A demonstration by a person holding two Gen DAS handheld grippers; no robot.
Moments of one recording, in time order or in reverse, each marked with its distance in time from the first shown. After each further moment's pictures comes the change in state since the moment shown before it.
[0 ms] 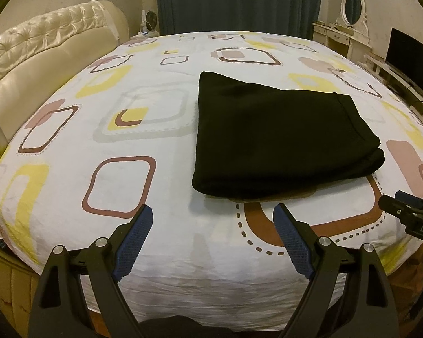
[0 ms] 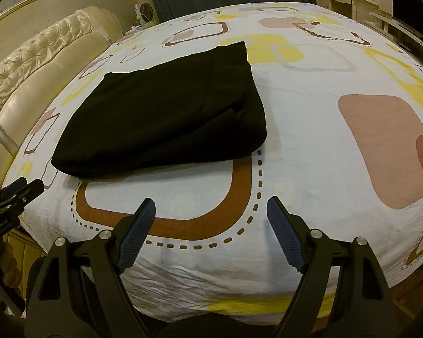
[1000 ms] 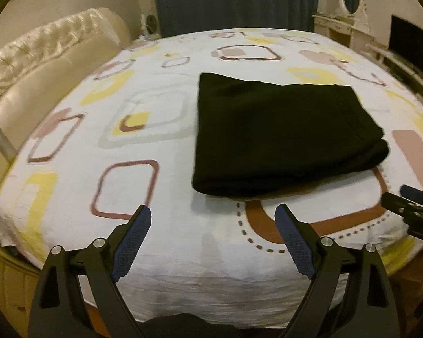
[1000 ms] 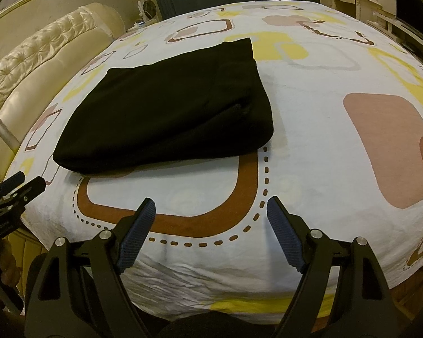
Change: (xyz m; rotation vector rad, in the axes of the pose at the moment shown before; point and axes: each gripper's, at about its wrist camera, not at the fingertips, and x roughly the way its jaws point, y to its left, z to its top) left arm -0.005 -0.018 0.003 0.058 -0.007 0.097; right arm 0.004 -0.002 0.002 -0.016 0.017 0.014
